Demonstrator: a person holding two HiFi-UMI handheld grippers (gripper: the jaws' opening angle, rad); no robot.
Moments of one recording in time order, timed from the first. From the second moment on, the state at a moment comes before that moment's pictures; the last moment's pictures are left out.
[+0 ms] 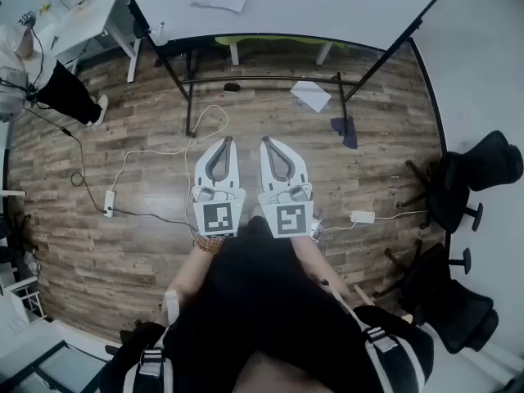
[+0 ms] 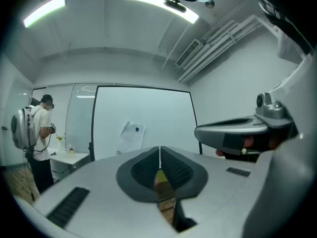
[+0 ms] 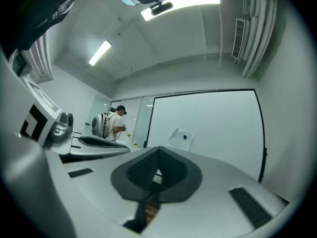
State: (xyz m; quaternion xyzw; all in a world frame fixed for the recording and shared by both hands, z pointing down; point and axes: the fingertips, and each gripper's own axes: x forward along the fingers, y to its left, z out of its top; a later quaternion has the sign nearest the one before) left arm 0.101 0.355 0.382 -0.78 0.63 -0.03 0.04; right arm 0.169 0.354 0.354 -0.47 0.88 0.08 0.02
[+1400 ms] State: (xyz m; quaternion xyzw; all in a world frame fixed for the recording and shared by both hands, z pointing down) left arm 0.024 0.157 0.374 -0.79 0.62 0.03 0.03; right arm 0.098 0.154 0.371 -0.49 0.87 0.05 -0.04
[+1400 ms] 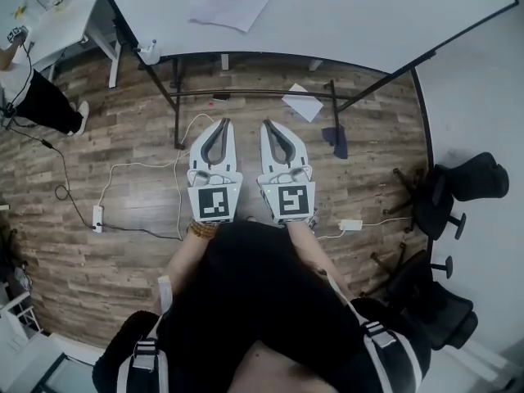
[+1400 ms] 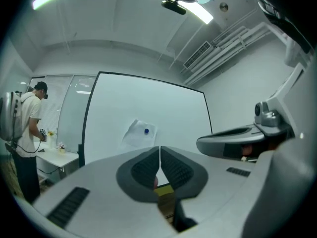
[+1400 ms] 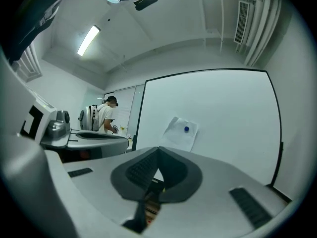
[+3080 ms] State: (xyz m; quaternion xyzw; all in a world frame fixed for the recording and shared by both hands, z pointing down) left arm 0.012 -0.091 0.398 -0.77 0.63 -0.03 0.05; right arm 0.089 -0.120 0.404 -0.44 0.90 0.03 -0.05
